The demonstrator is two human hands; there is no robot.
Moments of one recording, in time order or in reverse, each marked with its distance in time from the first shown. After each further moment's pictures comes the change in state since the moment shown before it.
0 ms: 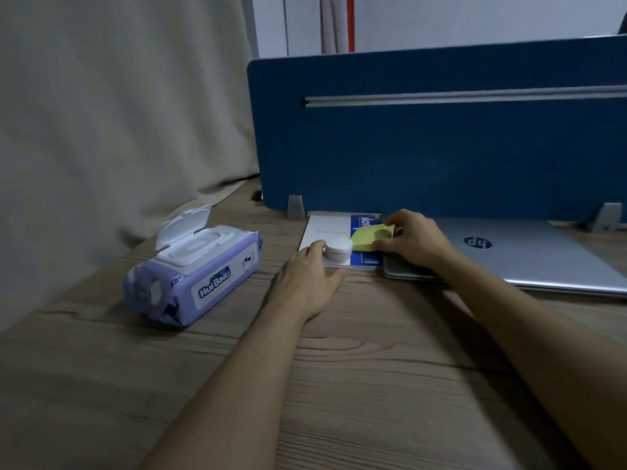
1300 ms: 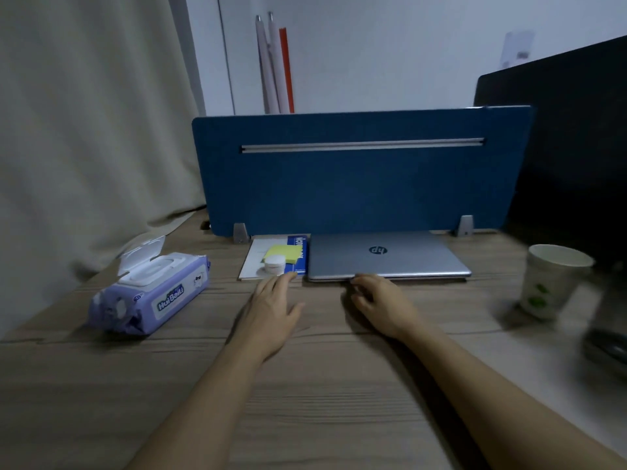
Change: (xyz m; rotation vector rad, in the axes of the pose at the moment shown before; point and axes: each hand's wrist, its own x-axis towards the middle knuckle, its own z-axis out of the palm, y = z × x) left_hand -0.079 0.058 -0.011 -0.011 -0.031 0.168; right_hand -0.169 0.028 -0.051 -0.111 0.079 -0.156
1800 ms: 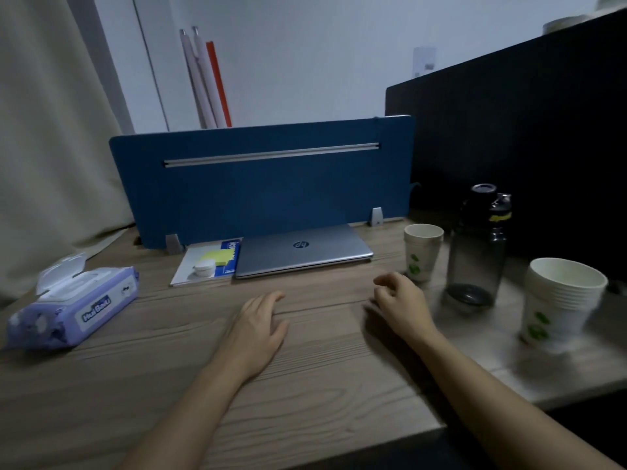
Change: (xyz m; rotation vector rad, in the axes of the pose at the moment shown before) left_hand -0.062 0.100 0.024 -0.035 -0.098 0.229; right_hand -0.134 0.058 -0.100 0.262 0.354 0.437
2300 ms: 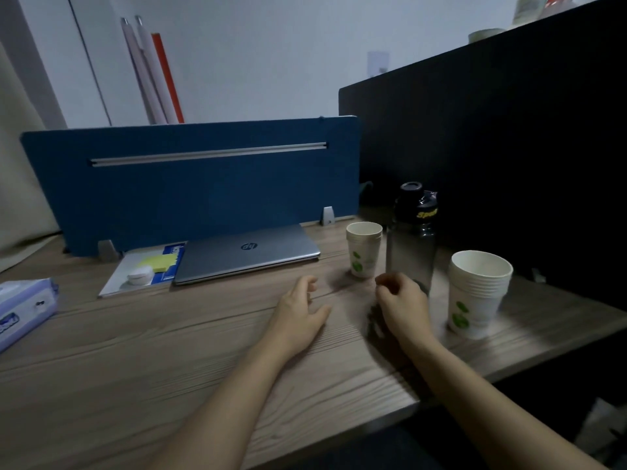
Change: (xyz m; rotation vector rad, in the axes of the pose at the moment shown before) left_hand 0.052 0.124 0.080 -0.381 -0.121 -0.017; right_hand -0.015 0.039 -0.071 0.122 0.242 0.178
